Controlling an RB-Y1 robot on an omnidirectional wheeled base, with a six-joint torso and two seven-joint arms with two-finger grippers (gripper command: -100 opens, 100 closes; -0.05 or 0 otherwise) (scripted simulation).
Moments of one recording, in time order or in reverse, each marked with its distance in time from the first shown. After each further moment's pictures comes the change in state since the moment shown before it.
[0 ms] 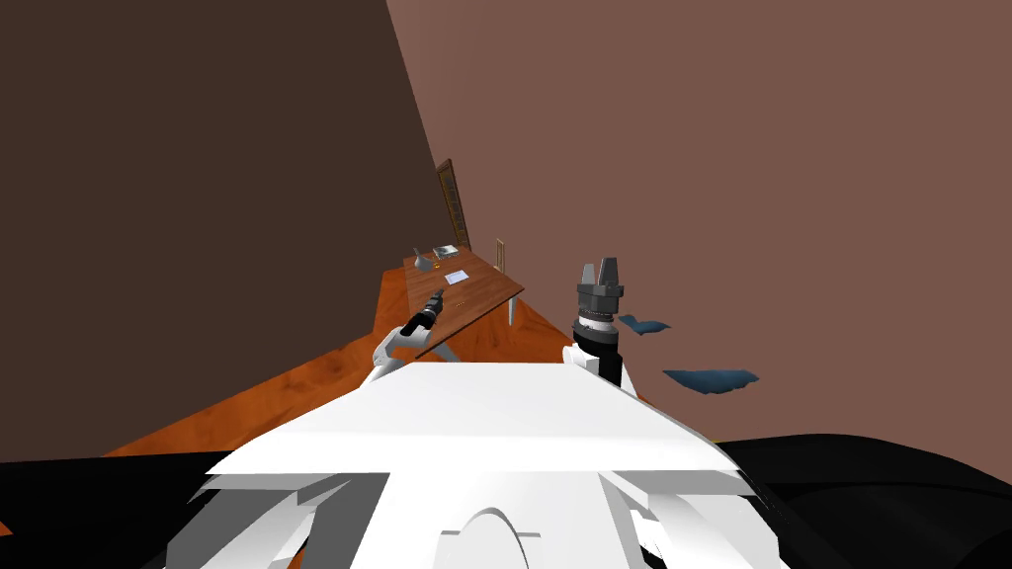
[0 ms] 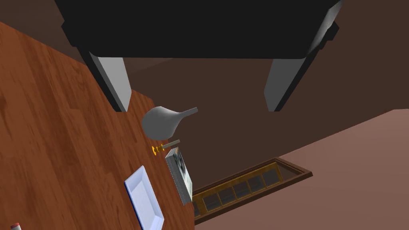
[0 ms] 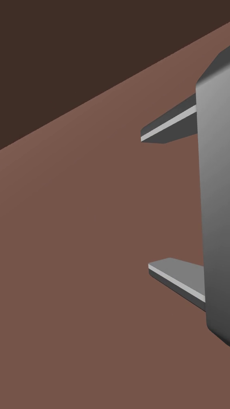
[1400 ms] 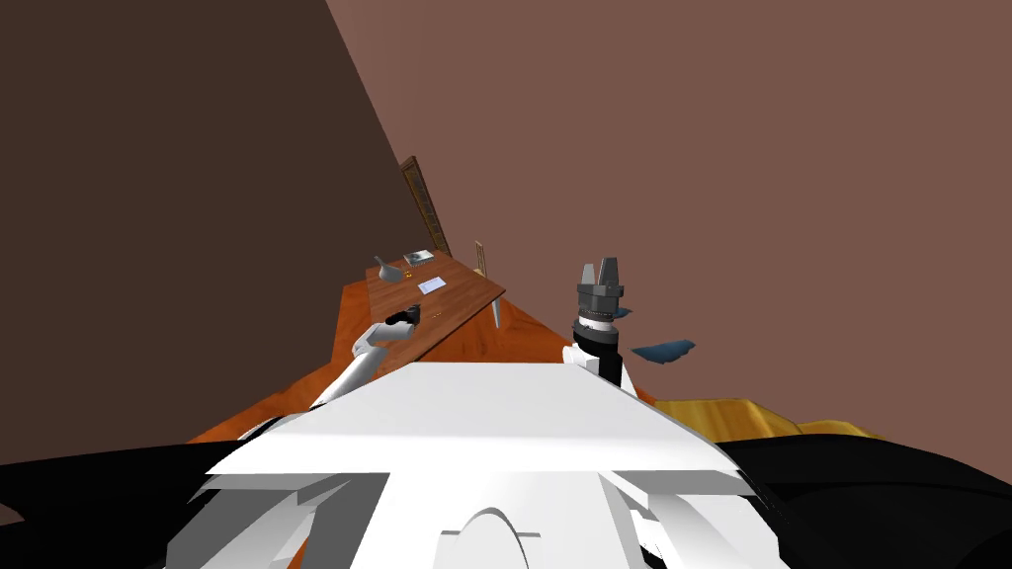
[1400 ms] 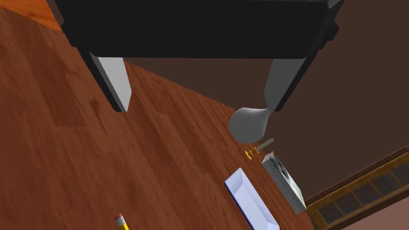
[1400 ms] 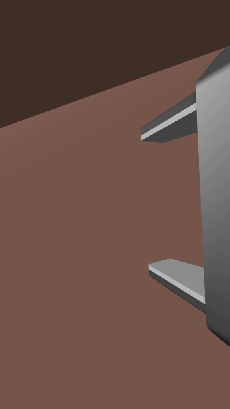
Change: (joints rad) left arm -0.136 0.144 0.105 0.340 0.081 0.342 0.084; right arm 0.000 0.000 0.000 0.000 0.000 0.000 0.000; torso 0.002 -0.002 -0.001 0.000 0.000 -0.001
